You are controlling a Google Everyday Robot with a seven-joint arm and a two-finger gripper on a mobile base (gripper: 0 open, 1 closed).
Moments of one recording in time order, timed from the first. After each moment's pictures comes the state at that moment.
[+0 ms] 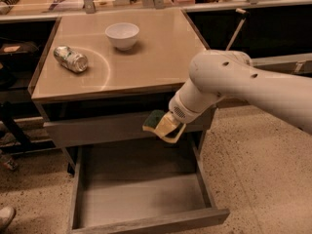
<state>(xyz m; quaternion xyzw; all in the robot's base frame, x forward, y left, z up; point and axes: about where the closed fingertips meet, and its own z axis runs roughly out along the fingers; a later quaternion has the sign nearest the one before) 0.546 -0.048 0.732 -0.42 0.88 0.12 0.19</state>
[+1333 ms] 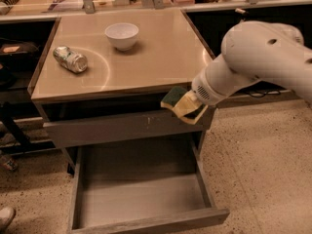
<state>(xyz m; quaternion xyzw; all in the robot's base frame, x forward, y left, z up) 0.554 -0.099 0.811 -0.37 0.89 0.08 0.25</state>
